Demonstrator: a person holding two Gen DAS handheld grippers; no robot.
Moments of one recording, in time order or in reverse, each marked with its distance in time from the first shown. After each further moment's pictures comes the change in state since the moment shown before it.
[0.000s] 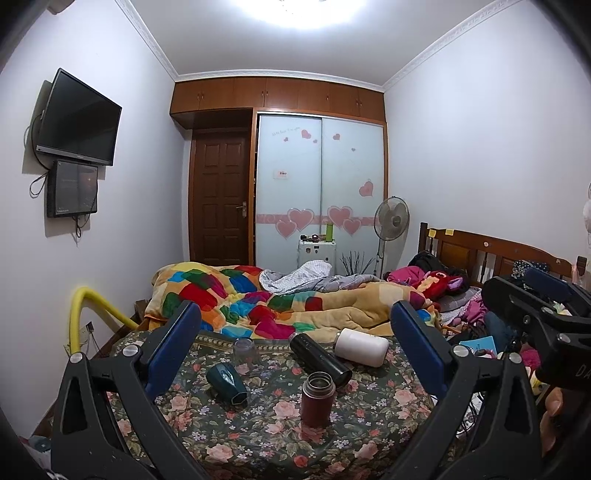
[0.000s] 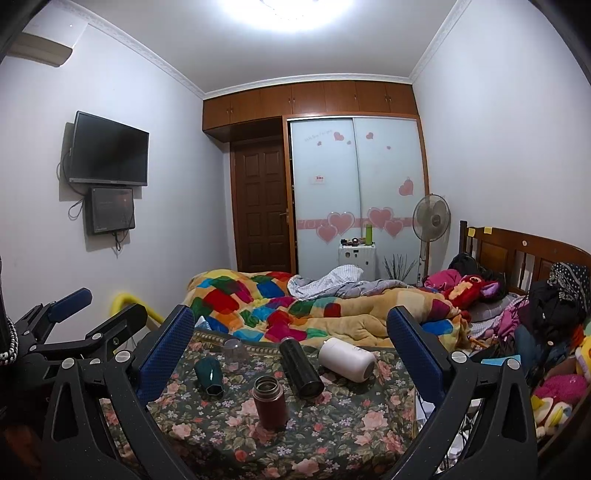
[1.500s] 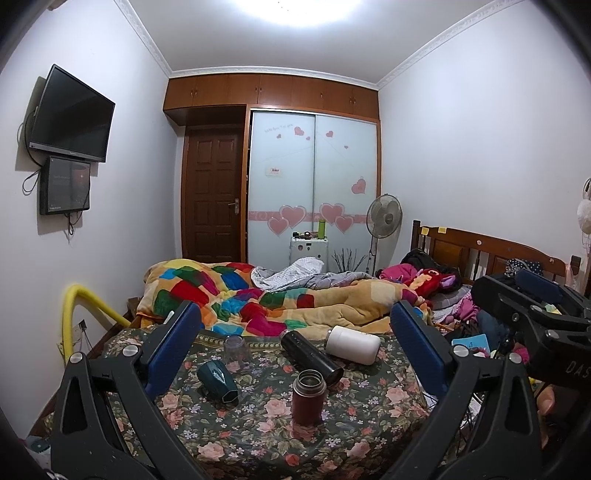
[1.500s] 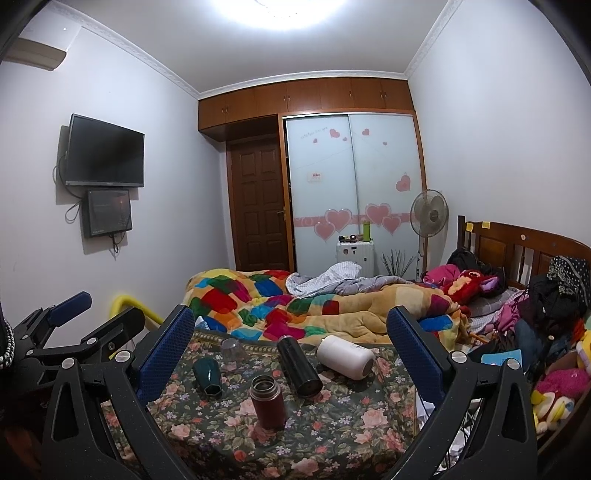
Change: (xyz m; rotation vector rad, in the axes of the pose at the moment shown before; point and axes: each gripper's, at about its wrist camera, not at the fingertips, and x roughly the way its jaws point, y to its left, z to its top) left arm 0.003 -0.002 0.003 -0.003 0.016 -0.033; right arm 0.003 0.001 -0.002 0.017 0.010 -0.009
